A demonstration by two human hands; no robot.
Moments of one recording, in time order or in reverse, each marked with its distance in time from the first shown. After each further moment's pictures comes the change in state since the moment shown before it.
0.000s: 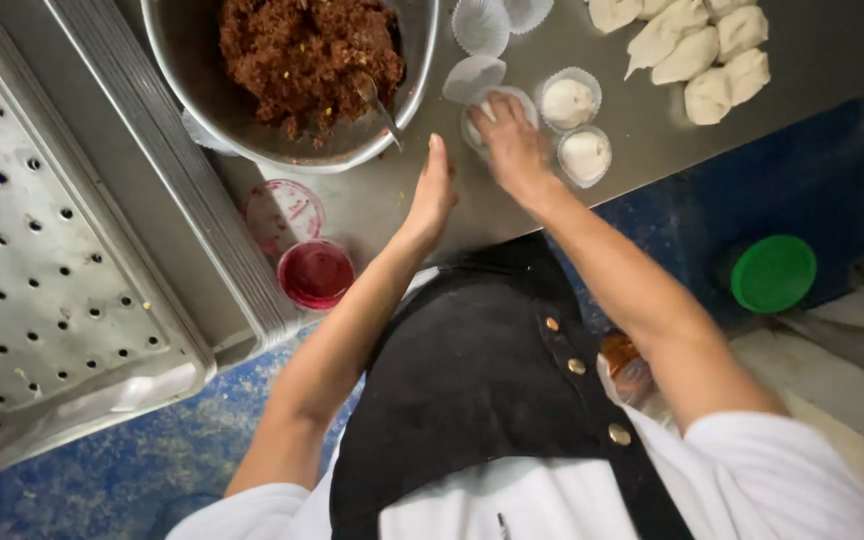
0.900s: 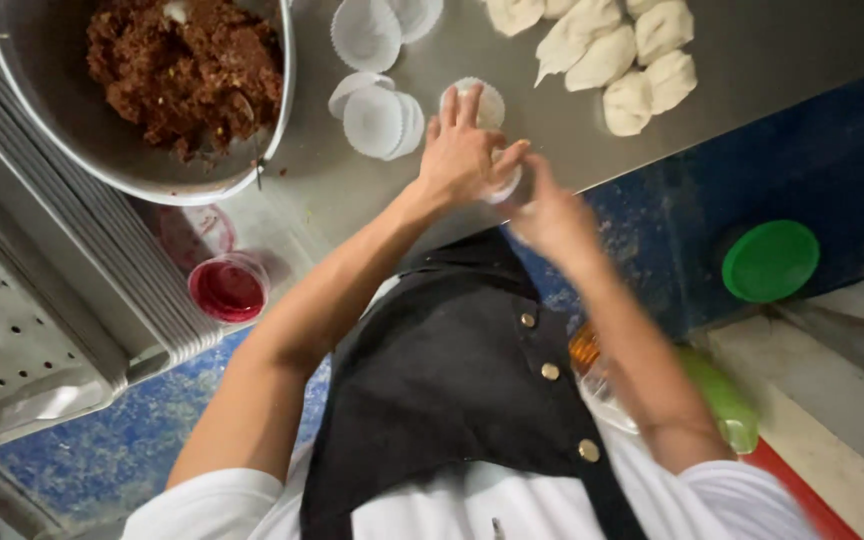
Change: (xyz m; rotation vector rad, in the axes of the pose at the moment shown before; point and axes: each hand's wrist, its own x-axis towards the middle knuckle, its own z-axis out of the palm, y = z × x) left_hand 0.018 0.109 0.207 1.278 -0.123 0.497; right_hand -0.097 0.111 -0.132 0.364 -0.459 0.642
